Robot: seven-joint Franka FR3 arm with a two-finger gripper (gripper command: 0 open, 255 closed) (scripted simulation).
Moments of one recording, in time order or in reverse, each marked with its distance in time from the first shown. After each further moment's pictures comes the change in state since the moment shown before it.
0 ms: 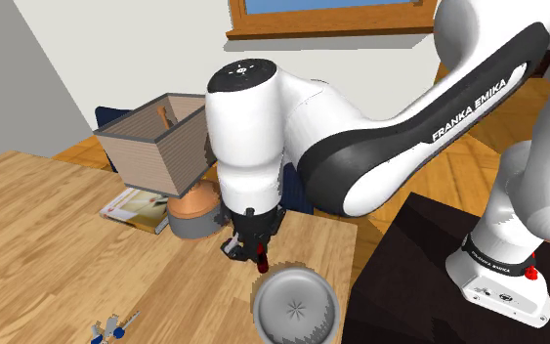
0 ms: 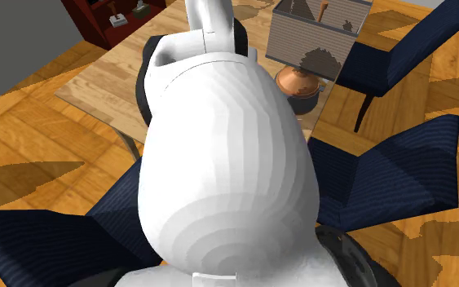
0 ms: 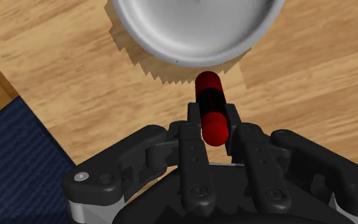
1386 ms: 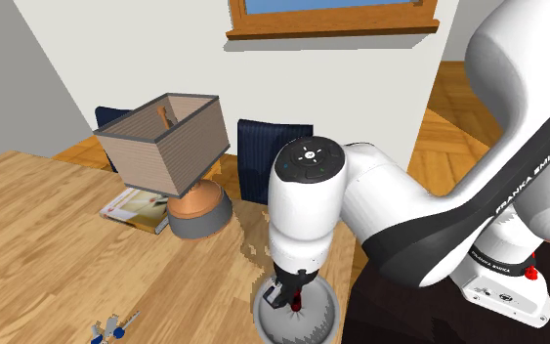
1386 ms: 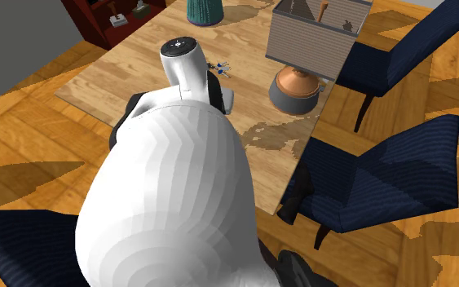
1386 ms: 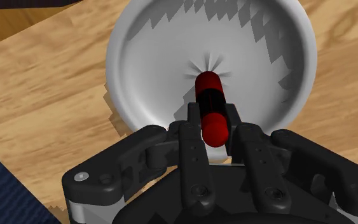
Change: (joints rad) arm 0.033 -0.081 0.051 -0.282 0.033 0.209 0.097
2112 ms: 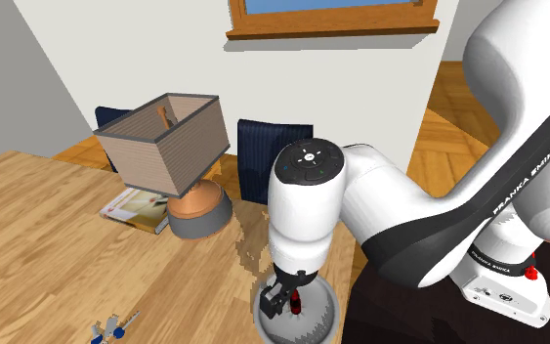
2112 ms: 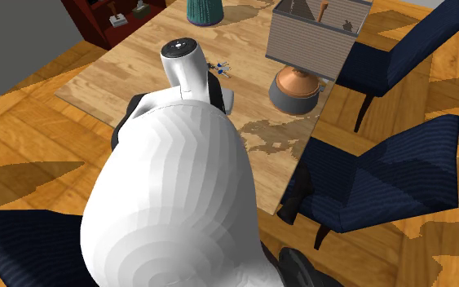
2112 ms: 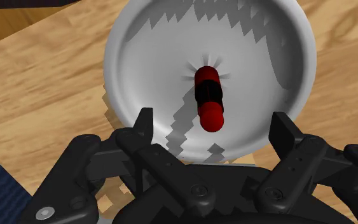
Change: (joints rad) arm 0.000 0.006 0.000 -0.001 -0.006 0.006 0.004
